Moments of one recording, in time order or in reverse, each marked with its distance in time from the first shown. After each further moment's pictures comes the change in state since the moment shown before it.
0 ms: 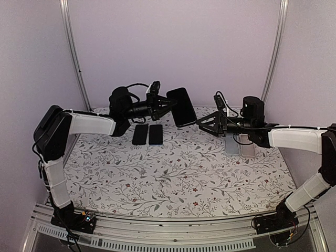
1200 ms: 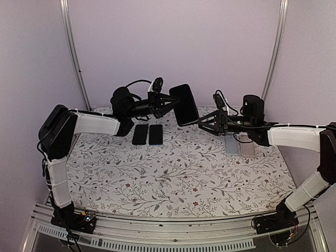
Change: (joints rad) left arm -0.022 0.054 0.046 0.141 0.046 -0.029; right arm -0.011 0.016 0.011 0.019 -0.055 0.019
